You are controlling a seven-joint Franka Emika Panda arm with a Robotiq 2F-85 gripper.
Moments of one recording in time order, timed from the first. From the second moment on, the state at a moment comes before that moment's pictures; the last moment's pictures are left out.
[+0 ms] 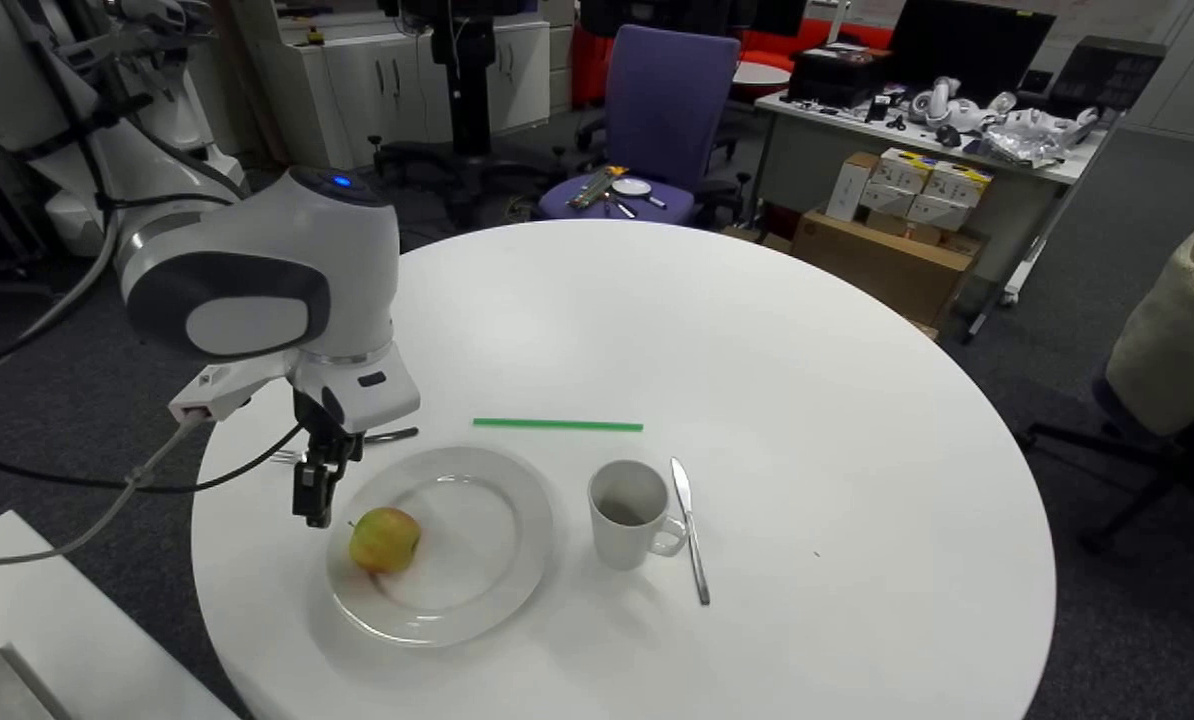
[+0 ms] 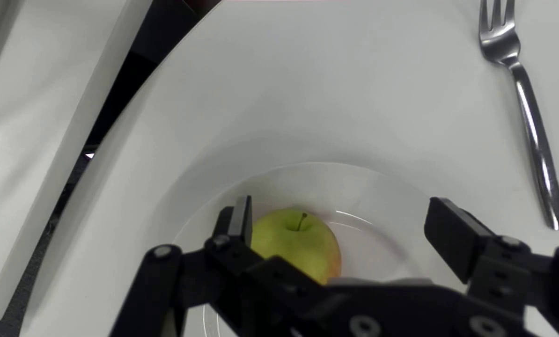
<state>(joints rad) -0.09 0.02 -0.11 -2.70 0.19 2.51 0.68</state>
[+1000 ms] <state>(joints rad) -0.09 0.19 -0.13 -2.56 0.11 2.46 0.75</state>
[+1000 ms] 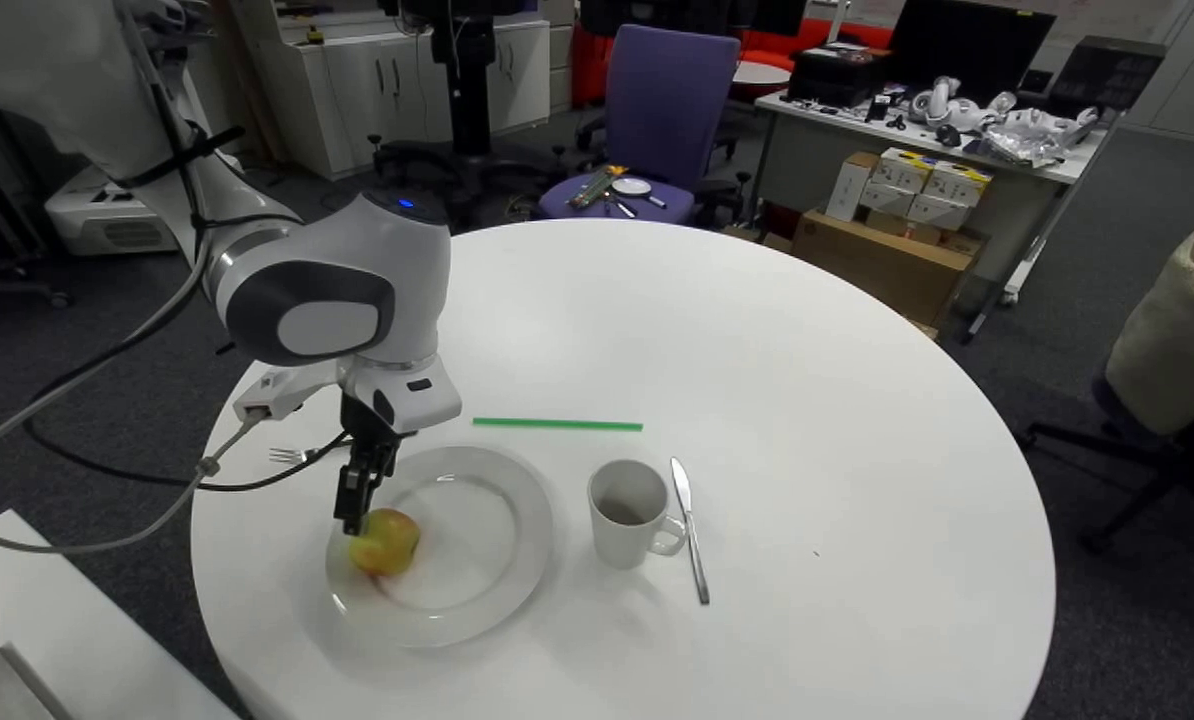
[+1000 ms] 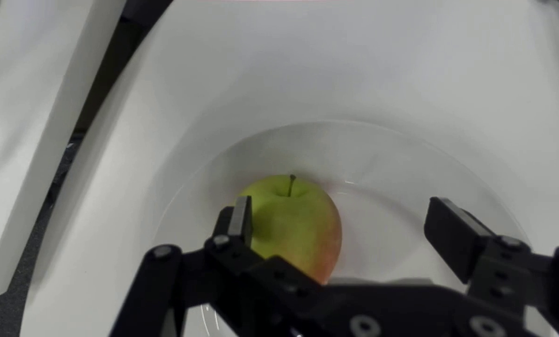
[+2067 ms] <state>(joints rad) -0.08 0.20 -0.16 -2.55 -0.03 2.39 0.85</state>
